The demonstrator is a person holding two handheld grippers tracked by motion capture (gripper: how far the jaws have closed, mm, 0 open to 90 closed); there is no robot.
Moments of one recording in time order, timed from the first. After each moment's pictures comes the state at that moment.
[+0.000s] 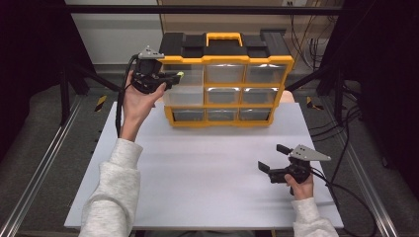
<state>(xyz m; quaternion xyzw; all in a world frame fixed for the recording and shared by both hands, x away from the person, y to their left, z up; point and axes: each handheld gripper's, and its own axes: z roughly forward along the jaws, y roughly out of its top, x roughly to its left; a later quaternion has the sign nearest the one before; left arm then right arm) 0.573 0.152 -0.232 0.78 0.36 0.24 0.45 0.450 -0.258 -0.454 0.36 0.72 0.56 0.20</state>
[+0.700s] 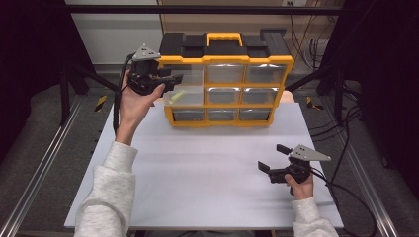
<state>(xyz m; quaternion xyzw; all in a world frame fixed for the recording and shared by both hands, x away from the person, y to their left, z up) 0.555 0.157 -0.220 0.76 0.33 0.28 0.48 0.450 -0.258 -0.454 0.36 0.72 0.56 0.20</state>
